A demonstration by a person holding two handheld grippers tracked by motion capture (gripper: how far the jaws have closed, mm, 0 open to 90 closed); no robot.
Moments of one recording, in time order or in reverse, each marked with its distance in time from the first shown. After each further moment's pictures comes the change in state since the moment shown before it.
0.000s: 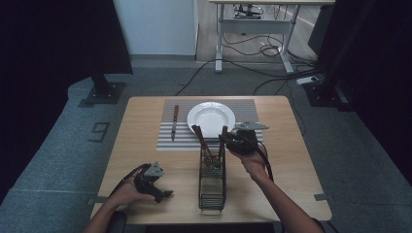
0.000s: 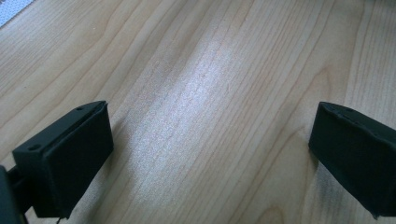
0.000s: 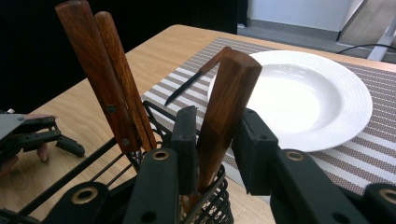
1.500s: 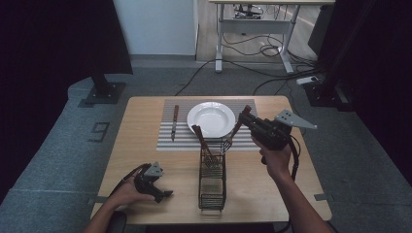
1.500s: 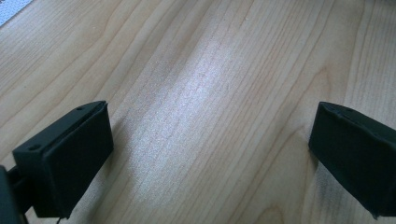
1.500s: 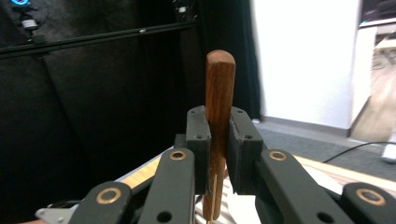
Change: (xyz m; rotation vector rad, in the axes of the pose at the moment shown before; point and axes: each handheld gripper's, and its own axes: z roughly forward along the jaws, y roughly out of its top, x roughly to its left) left arm 0.000 0.000 0.000 0.004 0.000 0.002; right arm 0.006 0.053 -0.108 -0.414 0.081 0.011
